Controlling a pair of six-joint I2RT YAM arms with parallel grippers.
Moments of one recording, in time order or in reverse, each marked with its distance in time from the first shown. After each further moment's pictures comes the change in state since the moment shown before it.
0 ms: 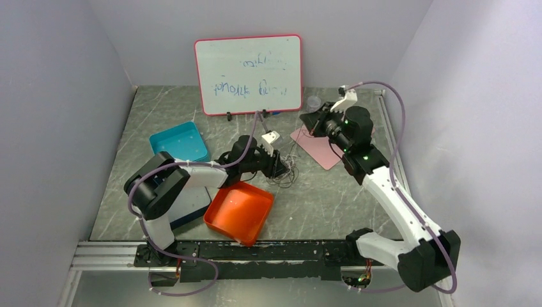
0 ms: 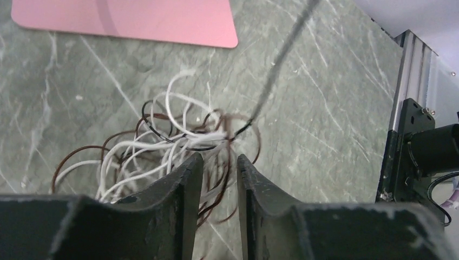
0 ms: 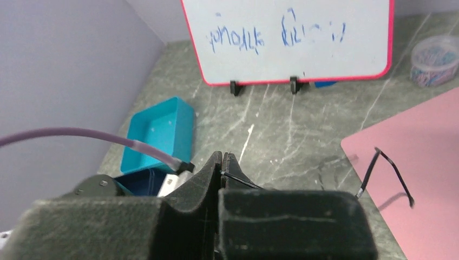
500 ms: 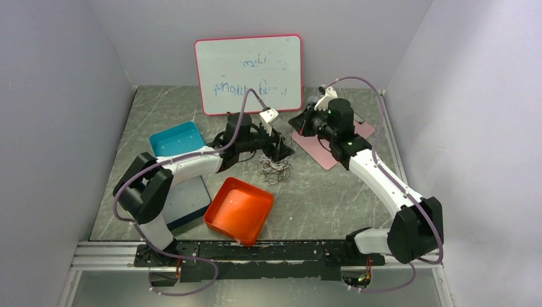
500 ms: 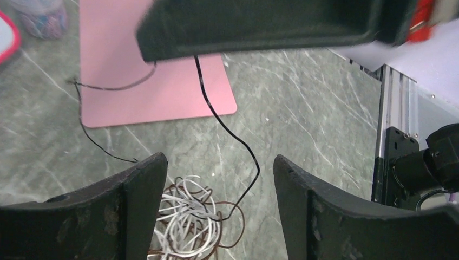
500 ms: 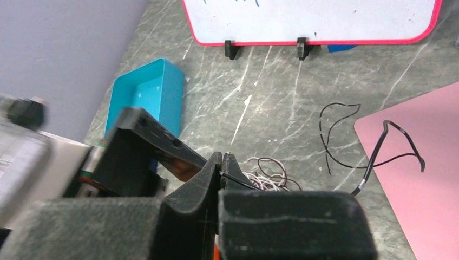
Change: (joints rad) left arm 0.085 -0.095 0.173 -0.145 0.088 0.076; right arm 0.002 0.202 0.047 0.009 -0.093 -0.032
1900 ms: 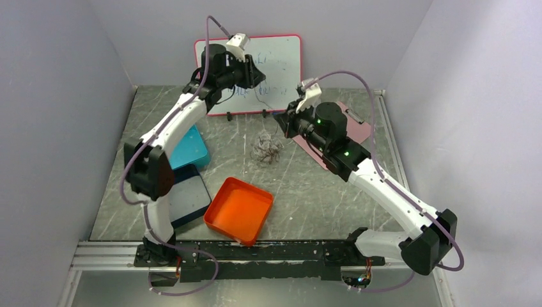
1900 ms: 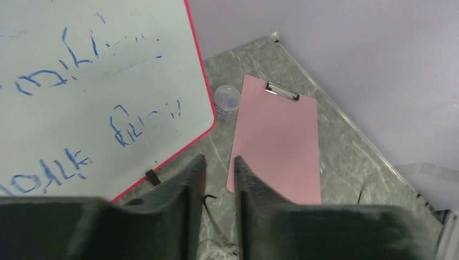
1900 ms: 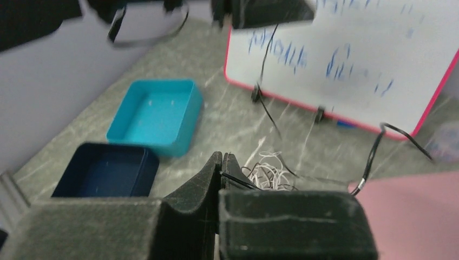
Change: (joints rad) left arm 0.267 0.158 0.724 -0.537 -0.164 -0.074; right arm 0.288 -0.104 0.150 -0.020 0.253 -0.286
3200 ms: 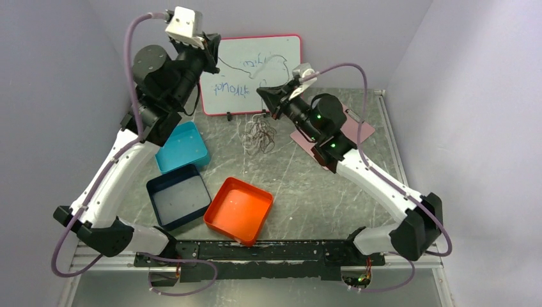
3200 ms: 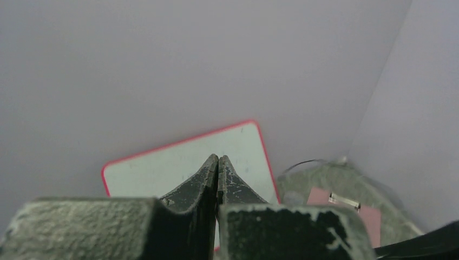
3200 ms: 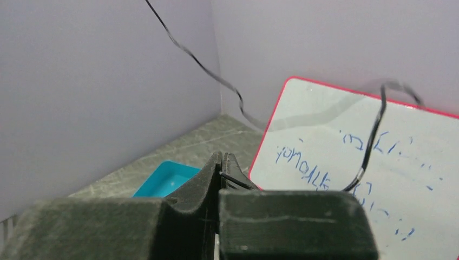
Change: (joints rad) left arm -0.149 -0.473 0.027 -0.007 -0.530 0.286; right arm 0.005 0.157 0.024 0.445 -0.158 -0.060
